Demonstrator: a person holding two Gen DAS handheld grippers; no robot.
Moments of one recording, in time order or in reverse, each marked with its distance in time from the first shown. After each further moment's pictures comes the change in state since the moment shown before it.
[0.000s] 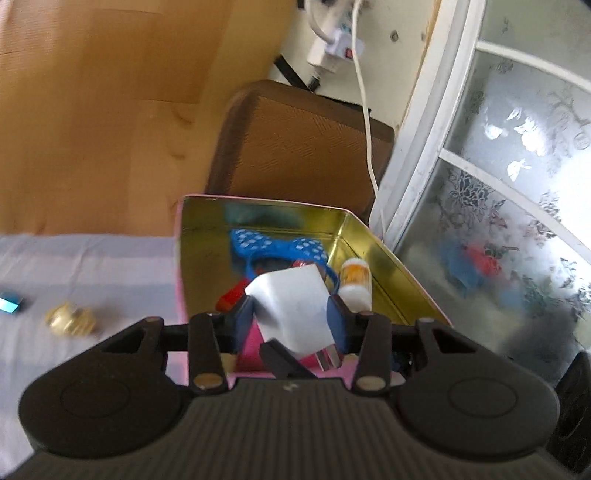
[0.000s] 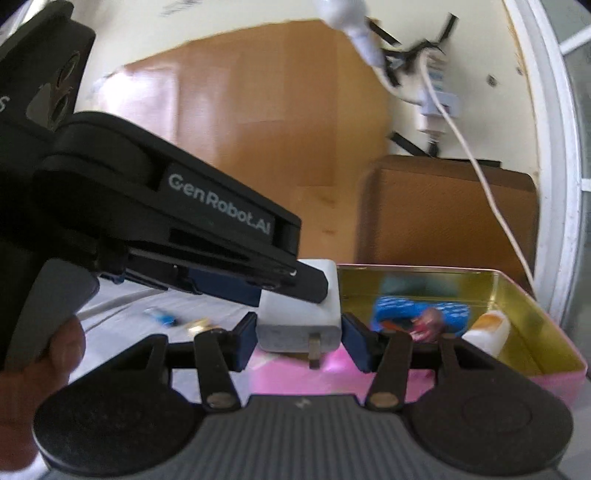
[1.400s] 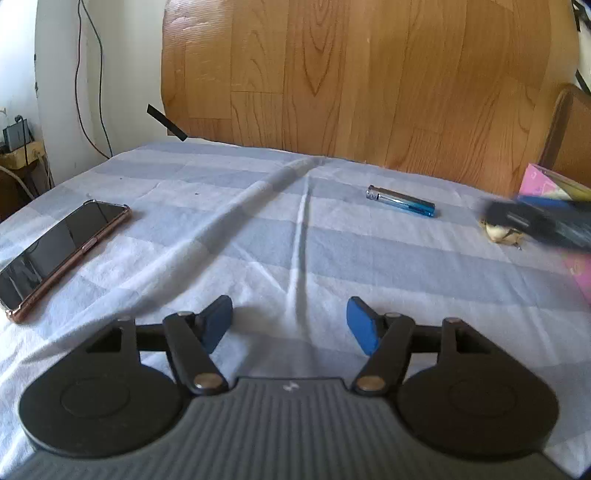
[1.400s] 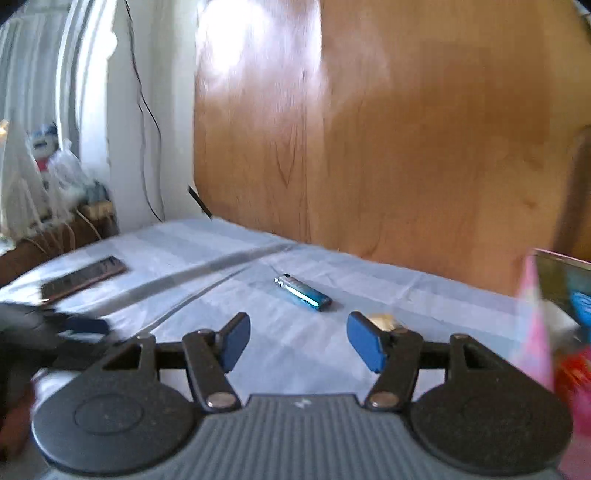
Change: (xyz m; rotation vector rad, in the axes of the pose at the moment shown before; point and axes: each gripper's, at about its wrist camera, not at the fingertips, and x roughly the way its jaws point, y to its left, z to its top) left arm -0.147 0.225 -0.120 -0.166 -0.014 0.709; right arm 0.132 0.174 0.004 -0.171 0.212 0.344
